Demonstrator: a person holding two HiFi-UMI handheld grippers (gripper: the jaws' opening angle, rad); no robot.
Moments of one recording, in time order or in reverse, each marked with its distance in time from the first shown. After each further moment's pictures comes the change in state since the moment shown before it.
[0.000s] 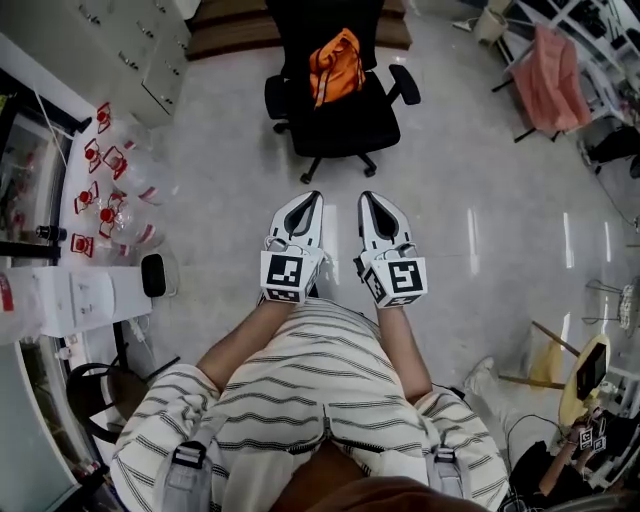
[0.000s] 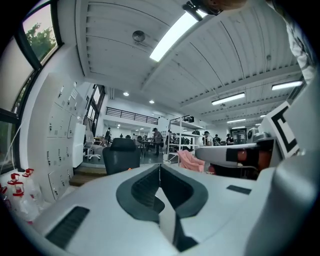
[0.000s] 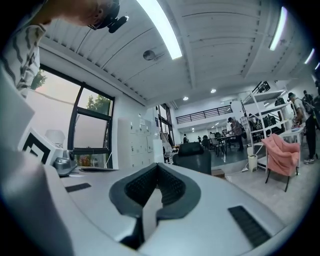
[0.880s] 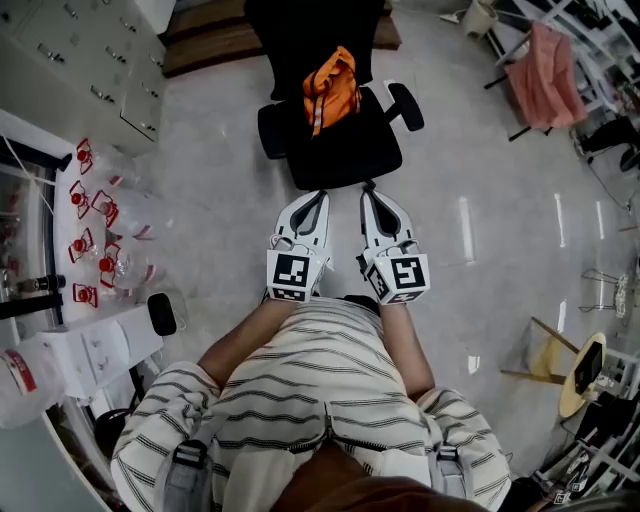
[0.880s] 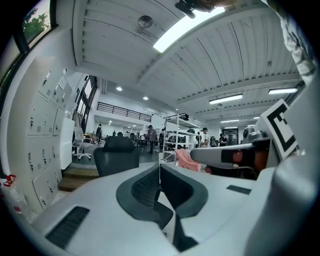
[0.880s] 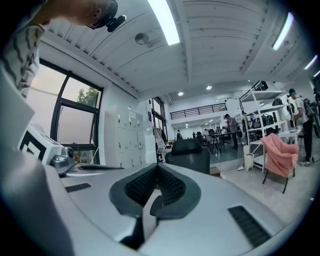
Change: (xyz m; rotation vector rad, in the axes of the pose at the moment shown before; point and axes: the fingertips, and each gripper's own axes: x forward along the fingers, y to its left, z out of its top) left arm 0.146 0.115 0.021 0.011 0.026 -0.113; right arm 0.179 -0.052 0.007 -0.001 0.051 -0.090
